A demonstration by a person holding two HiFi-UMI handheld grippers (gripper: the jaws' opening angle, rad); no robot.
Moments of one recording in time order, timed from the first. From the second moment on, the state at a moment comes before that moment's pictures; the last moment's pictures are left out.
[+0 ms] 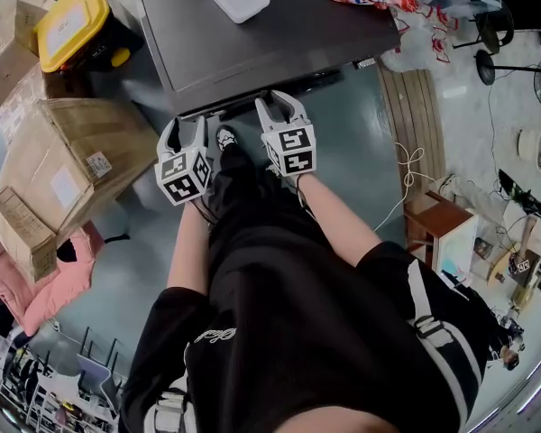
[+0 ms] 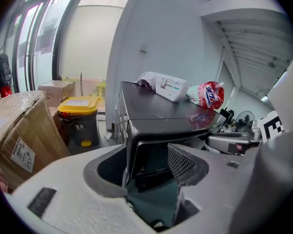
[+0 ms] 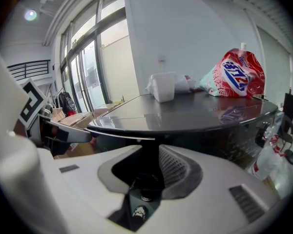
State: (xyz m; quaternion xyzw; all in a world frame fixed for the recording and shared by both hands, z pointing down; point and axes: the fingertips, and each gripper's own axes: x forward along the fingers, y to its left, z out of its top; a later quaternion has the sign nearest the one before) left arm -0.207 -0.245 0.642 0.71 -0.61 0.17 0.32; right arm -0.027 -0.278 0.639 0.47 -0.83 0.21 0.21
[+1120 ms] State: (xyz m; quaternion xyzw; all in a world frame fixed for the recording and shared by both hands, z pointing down) left arm -0.208 -0.249 0.642 0.71 -0.61 0.16 0.32; right arm -0.026 -0.280 0.639 0.49 -0.82 0.22 0.21
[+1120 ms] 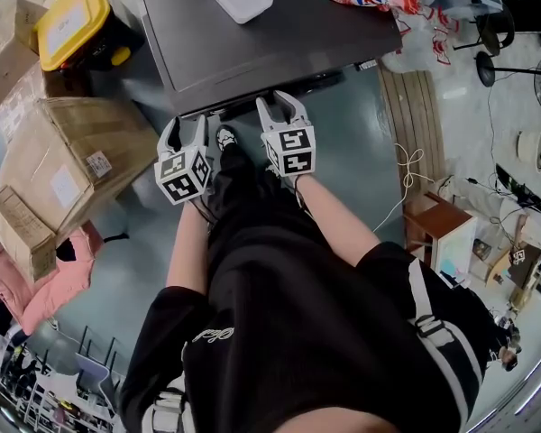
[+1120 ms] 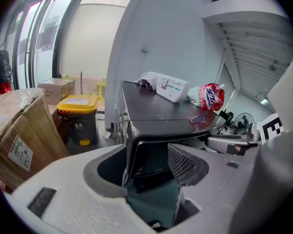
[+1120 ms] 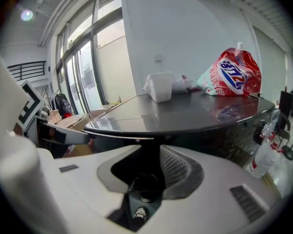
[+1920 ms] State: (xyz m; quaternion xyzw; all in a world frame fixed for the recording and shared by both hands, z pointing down) left arm -0.213 -0.253 0.643 0.71 -0.61 0.16 0.32; right arm -0.024 -0.285 0.639 0.52 -0.80 0.22 0.20
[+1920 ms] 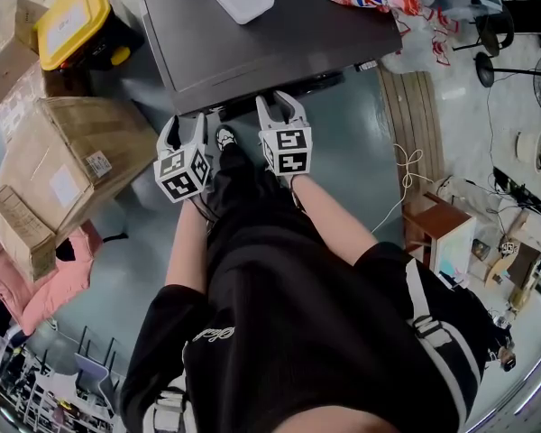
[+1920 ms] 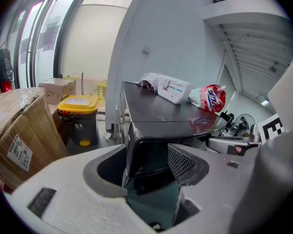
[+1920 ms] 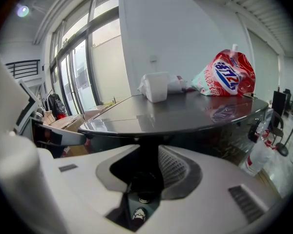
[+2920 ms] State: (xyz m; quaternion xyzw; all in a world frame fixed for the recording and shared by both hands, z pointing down) left arm -0.162 -0.184 0.640 0.72 -0.59 0.16 0.32; right arm -0.017 -0.219 0.625 0.47 -0.84 0.19 0.22
